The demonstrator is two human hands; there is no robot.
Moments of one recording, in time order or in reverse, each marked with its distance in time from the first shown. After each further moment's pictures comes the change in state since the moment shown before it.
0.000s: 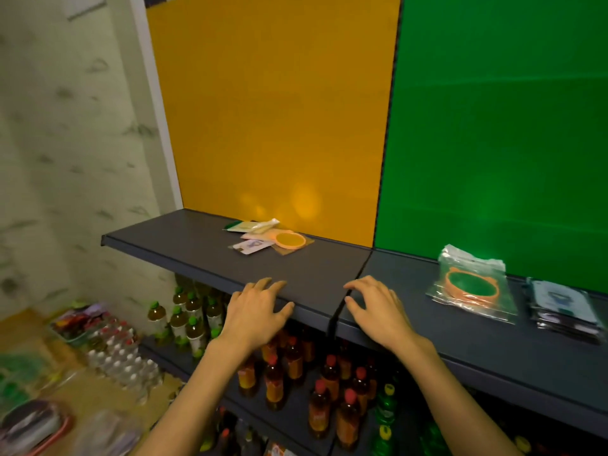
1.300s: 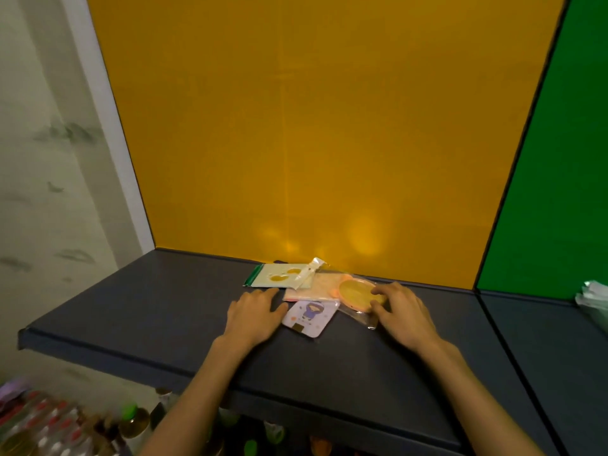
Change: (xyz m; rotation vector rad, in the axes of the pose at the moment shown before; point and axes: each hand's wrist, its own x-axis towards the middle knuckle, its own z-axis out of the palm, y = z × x) left_hand 0.315 -0.263 0.086 -0.124 -0.162 0.077; right_hand 0.280 -0.060 0.168 -0.139 0.075 0.329
